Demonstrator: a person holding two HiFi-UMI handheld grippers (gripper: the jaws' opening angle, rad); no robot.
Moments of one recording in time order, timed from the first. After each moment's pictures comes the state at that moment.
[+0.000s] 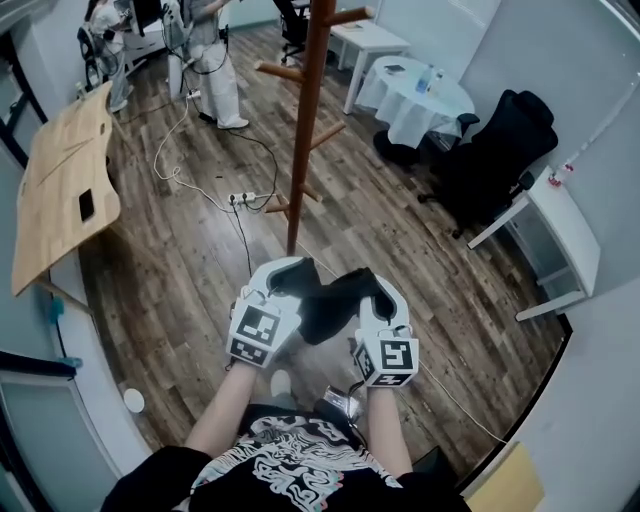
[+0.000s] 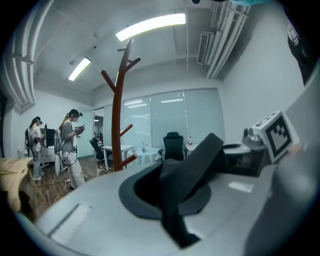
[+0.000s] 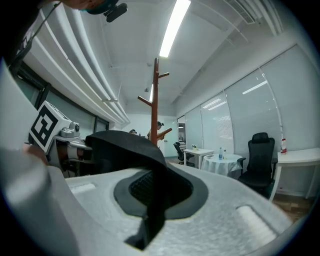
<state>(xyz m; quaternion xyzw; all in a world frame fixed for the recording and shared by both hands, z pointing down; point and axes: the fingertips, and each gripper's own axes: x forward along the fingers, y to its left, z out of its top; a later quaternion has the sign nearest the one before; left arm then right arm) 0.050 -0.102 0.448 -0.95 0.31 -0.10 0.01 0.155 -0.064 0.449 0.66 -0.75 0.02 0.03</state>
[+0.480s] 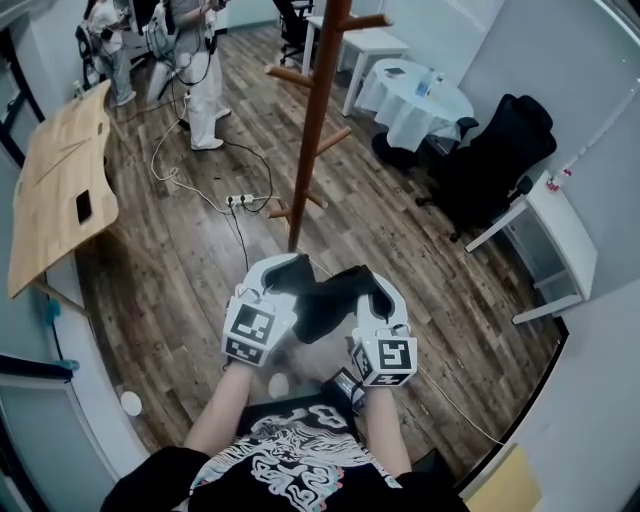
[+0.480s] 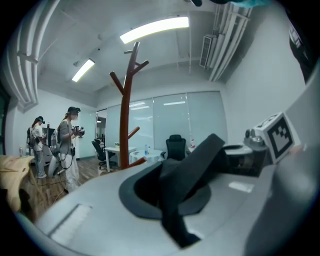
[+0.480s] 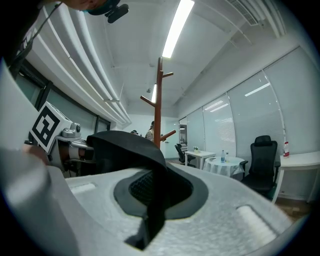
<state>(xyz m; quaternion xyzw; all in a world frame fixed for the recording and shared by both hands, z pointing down) 0.032 -0.128 0.439 -0.94 0.32 -0.08 0.01 0.138 -0.088 0.438 0.65 -0.76 0.01 0.03</state>
